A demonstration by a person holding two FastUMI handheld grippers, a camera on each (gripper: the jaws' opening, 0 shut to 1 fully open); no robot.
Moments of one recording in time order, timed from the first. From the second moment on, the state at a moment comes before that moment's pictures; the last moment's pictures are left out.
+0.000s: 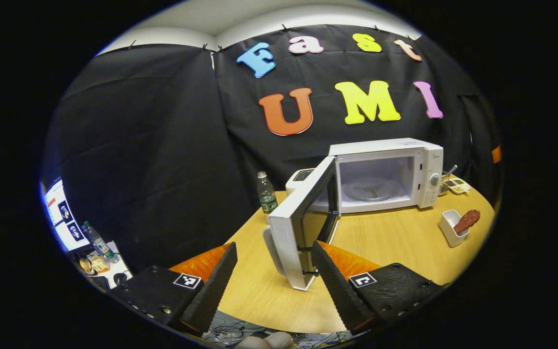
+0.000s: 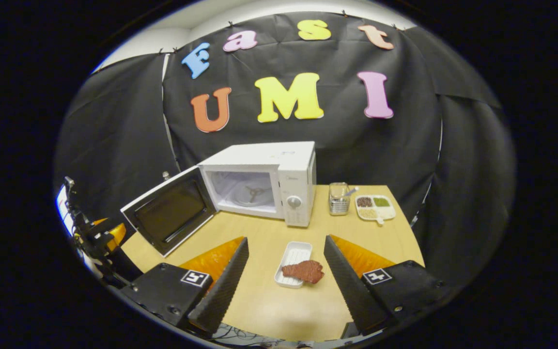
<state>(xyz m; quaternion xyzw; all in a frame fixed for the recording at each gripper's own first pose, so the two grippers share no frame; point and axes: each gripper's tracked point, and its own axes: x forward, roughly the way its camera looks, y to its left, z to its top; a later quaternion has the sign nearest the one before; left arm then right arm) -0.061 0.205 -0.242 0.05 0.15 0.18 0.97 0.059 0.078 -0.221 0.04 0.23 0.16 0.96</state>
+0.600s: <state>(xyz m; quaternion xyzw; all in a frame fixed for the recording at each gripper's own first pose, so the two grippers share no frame) -0.016 0.109 -0.179 0.05 0.13 0.15 0.98 0.113 0.052 -0.367 0.15 0.39 0.20 0.89</state>
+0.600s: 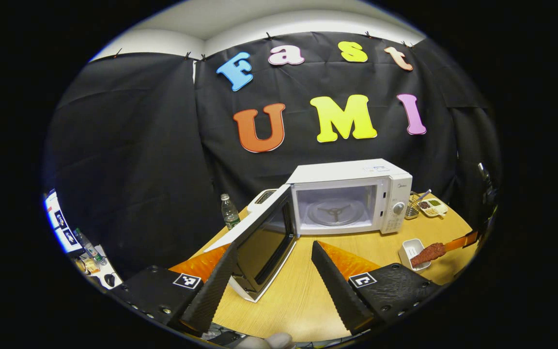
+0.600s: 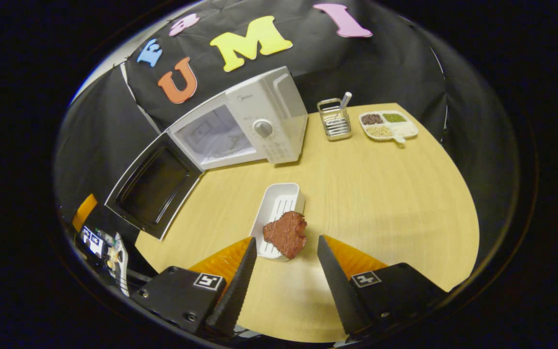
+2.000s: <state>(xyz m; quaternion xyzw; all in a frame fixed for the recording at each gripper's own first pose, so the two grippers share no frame) 0.018 0.078 -0.173 0.07 0.15 0.12 0.98 0.172 0.134 -0.262 0.35 0.35 0.28 0.83</state>
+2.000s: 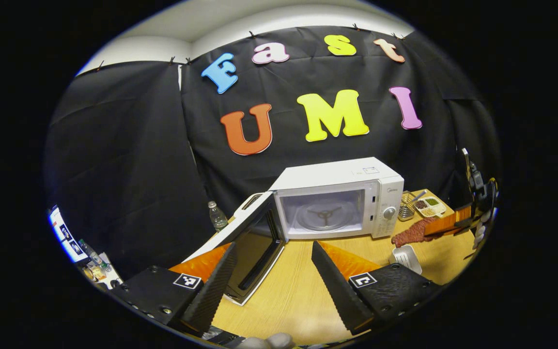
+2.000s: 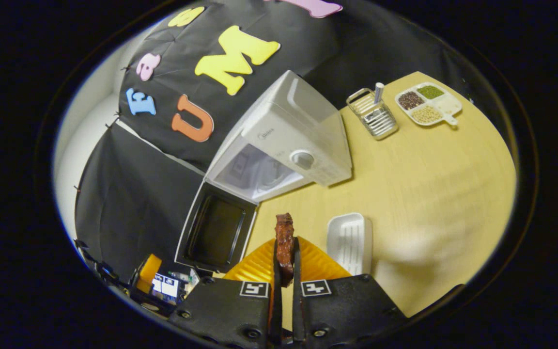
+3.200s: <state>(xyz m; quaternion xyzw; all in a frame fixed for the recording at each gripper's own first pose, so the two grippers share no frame) 0.012 0.162 -0.224 0.09 0.14 0.05 0.98 0.398 0.380 -0.323 0.54 0.14 0.01 0.83</state>
